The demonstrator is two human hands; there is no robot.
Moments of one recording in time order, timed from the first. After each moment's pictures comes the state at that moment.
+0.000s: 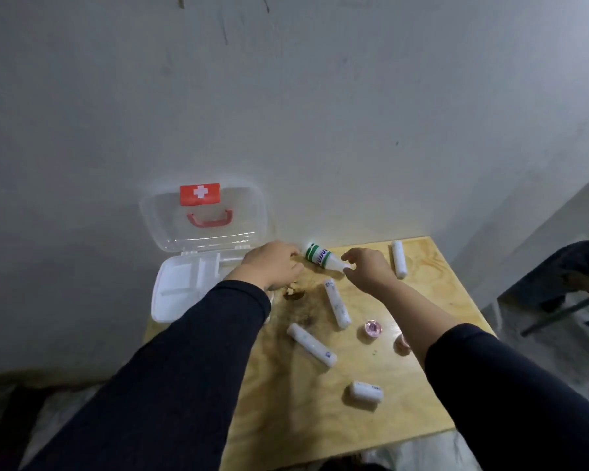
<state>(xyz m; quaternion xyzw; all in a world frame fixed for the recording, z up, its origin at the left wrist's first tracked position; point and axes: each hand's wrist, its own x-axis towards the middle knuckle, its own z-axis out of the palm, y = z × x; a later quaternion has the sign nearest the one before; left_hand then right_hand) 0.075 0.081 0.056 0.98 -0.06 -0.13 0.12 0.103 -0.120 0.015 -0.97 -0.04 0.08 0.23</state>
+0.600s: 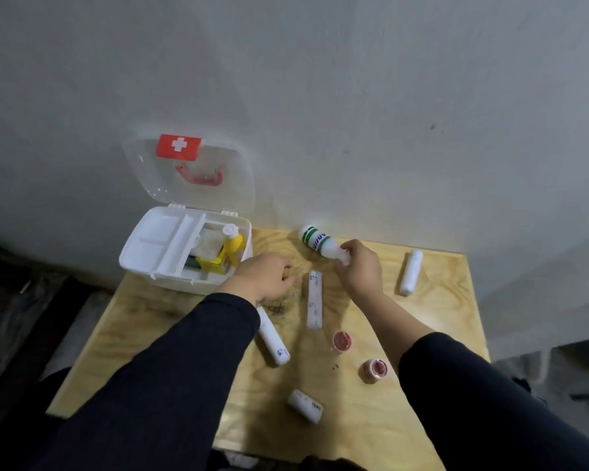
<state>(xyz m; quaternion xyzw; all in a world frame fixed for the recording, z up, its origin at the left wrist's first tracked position) 0.078 0.022 -0.005 0.97 0.08 -0.19 0.14 0.161 -0.146 -0.050 -0.94 -0.08 0.08 0.34</state>
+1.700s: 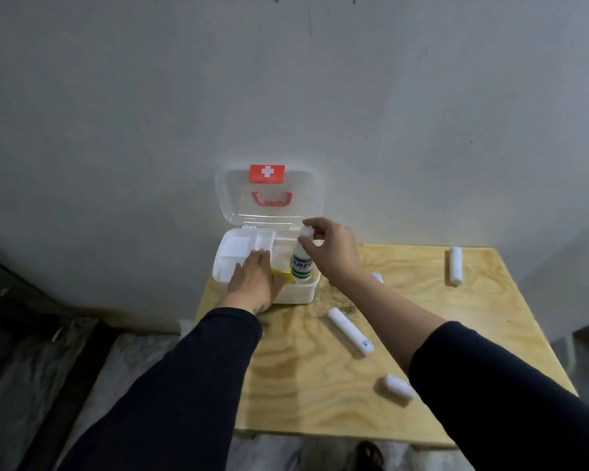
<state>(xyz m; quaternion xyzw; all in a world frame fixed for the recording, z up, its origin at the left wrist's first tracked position) -0.016 0.149 0.019 0.97 0.17 -0.10 0.17 0.053 0.010 0.052 -0.88 -0.18 -0.02 0.44</state>
